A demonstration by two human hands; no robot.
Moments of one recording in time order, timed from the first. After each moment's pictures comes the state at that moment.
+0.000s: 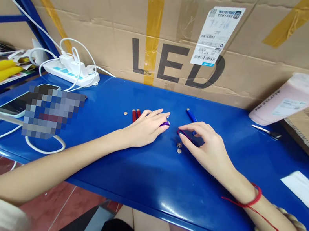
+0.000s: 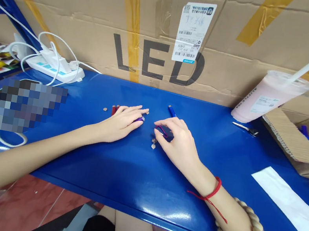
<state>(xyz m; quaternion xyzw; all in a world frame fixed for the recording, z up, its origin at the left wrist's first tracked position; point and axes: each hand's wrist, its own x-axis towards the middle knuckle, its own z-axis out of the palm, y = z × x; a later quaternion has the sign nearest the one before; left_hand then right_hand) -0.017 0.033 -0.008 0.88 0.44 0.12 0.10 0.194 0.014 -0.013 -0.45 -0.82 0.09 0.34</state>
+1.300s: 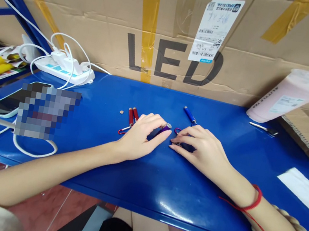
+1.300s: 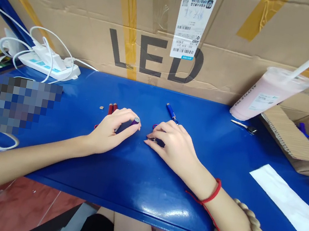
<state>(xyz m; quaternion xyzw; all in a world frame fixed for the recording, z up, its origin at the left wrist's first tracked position) -0.007 0.004 0.001 0.84 0.39 0.34 0.16 0.196 0.008 -0.009 -0.39 -0.89 0.01 0.22</state>
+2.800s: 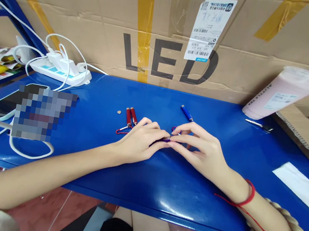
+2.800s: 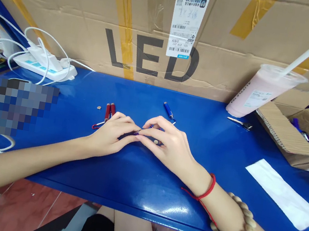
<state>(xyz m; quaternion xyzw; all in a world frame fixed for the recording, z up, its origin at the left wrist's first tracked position) -0.009 0.004 -0.011 0.90 0.32 0.26 0.08 0.190 -0.002 -0.002 -0.33 -0.86 0.08 0.38</state>
